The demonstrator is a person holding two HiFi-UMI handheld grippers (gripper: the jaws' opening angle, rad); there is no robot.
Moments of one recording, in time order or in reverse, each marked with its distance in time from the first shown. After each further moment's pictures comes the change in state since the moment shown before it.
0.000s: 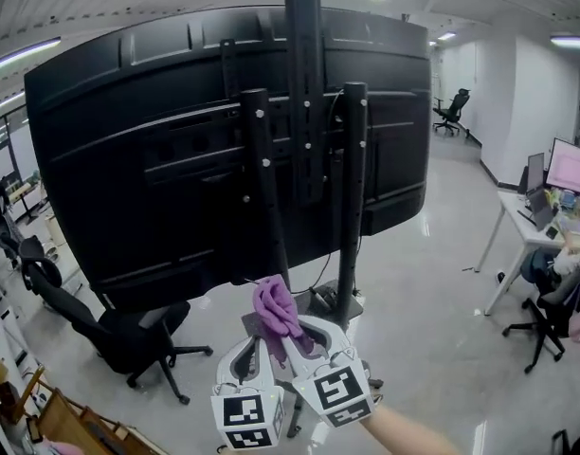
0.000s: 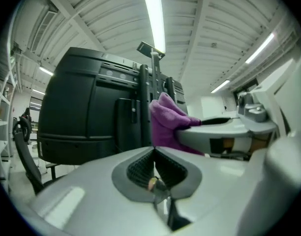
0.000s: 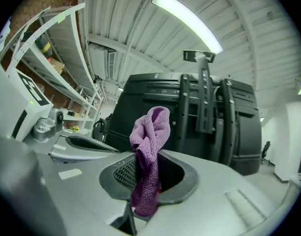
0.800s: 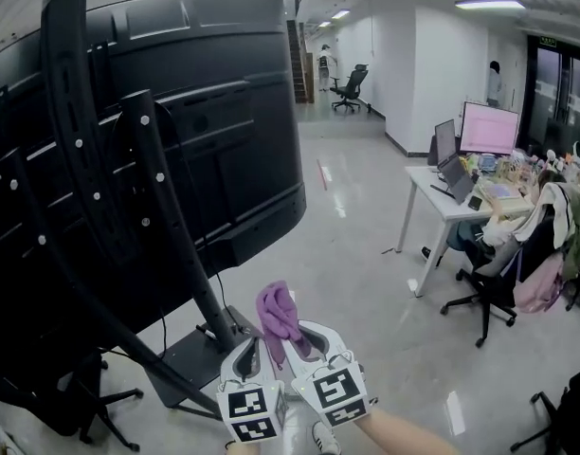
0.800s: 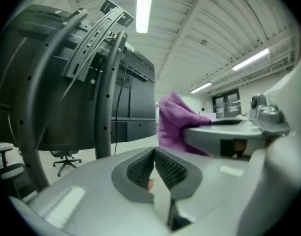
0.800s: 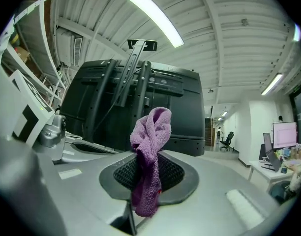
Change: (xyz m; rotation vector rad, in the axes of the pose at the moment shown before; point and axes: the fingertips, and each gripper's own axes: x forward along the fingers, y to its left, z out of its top) left arm 0.210 -0.272 -0.022 -0.057 0.083 -0.303; right arm -0.090 -0.300 -0.123 0.085 0.113 -0.347
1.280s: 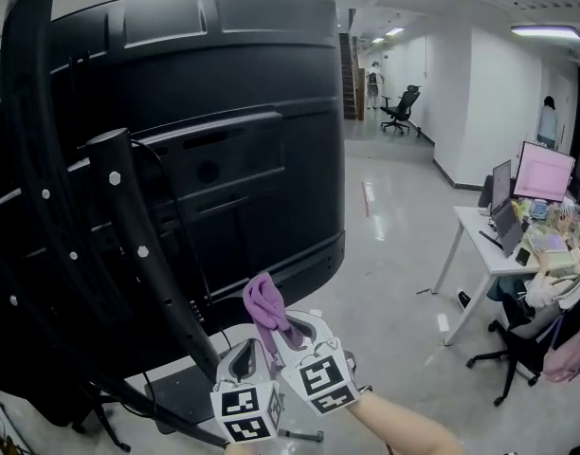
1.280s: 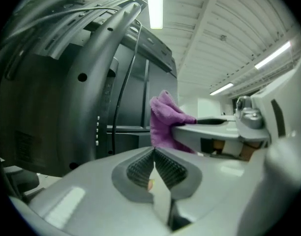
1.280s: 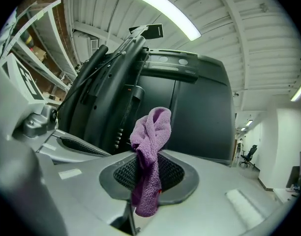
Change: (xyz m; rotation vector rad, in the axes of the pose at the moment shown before) left arm 0.150 0.060 0.052 -0.076 -0.028 0.177; right arm 0.183 -0.076 0.032 -0.140 -0.052 0.208
